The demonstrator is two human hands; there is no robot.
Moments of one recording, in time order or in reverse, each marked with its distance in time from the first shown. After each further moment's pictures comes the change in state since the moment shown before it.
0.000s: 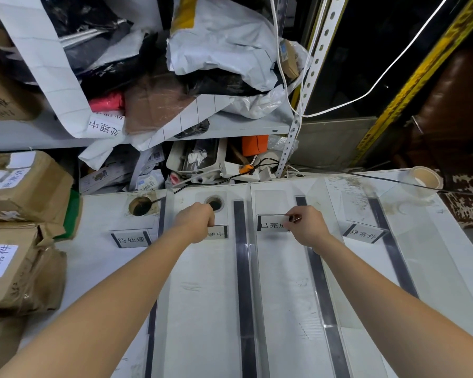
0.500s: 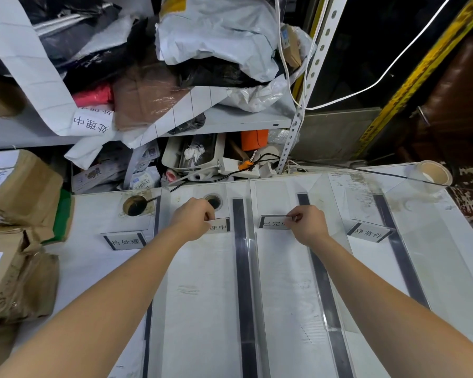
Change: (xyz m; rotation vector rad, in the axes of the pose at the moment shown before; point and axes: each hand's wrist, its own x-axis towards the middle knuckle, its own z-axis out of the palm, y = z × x) left_hand 0.020 -0.009 0.010 -0.192 0.079 -0.002; right_hand 0.017 0.010 0.016 0.012 0.062 0.096
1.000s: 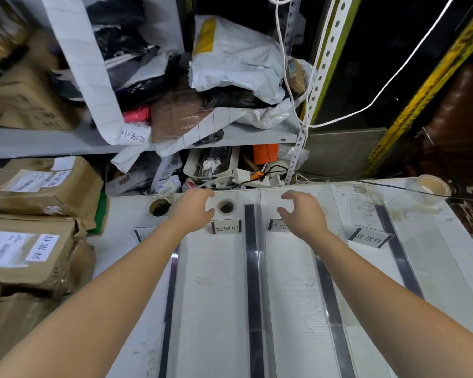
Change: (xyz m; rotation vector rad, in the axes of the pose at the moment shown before) left_hand -0.058 0.002 -0.061 0.000 0.175 -0.004; right_hand -0.047 -0.073 -0.035 -0.188 0.074 -0.249
